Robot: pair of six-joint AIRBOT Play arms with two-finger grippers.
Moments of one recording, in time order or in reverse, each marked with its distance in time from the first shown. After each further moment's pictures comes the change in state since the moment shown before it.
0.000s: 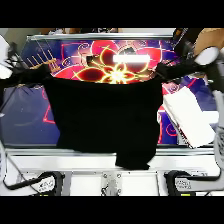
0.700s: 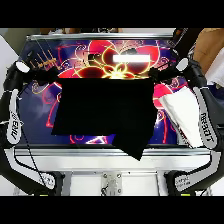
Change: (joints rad) left arm 0.024 -0.379 0.247 -0.002 0.001 0.065; right arm 0.001 -0.197 0.033 -0.107 -0.215 -0.039
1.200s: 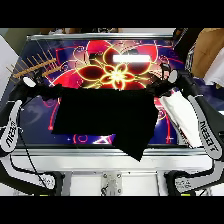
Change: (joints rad) left arm 0.002 0.105 -0.336 0.008 0.065 0.059; right arm 0.084 0.095 -0.240 -0.186 0.061 0.017
